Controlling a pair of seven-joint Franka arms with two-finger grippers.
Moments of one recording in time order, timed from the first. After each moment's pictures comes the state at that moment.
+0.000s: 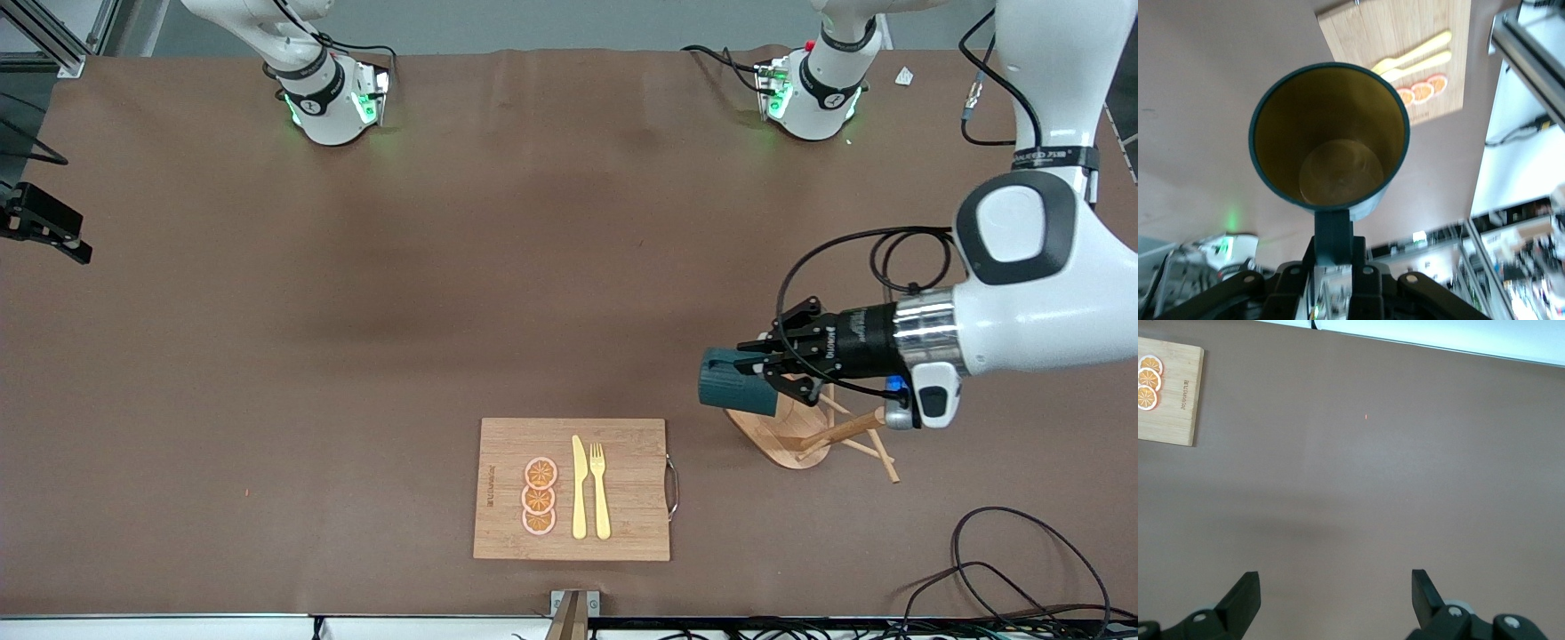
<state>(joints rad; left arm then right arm) 0.10 0.49 -0.34 -1.35 -0.76 1.80 -1.14 -0.02 0.08 -0.03 -1.38 0.00 1.56 -0.20</state>
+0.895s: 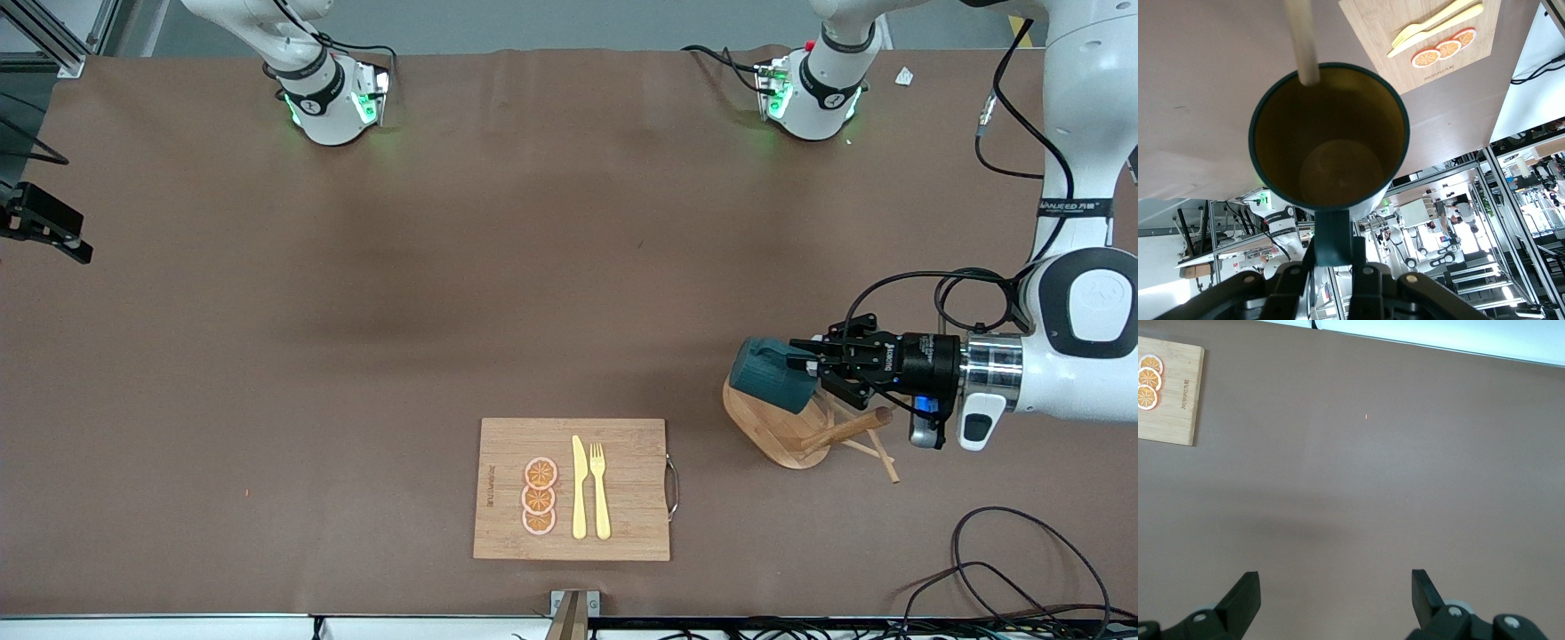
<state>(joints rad) 0.26 0.62 -0.33 -1.36 -0.90 1.58 -0.86 -0.02 0.08 -0.03 -1.38 0.00 1.56 -0.20</state>
